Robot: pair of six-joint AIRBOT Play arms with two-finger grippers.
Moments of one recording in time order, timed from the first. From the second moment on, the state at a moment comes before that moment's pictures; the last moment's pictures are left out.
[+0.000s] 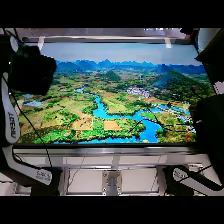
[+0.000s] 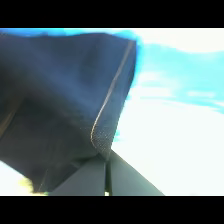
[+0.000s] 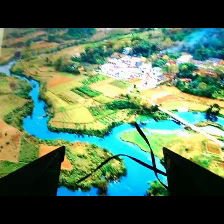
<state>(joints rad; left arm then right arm) 0.01 -1.64 2.01 1.73 -1.10 -1.70 -0.30 -1.18 1.96 -1.13 1.75 1.51</state>
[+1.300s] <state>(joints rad) -0.41 -1.43 1.59 1.75 -1.25 -1.67 -0.31 -1.11 1.52 -1.23 1.59 1.34</state>
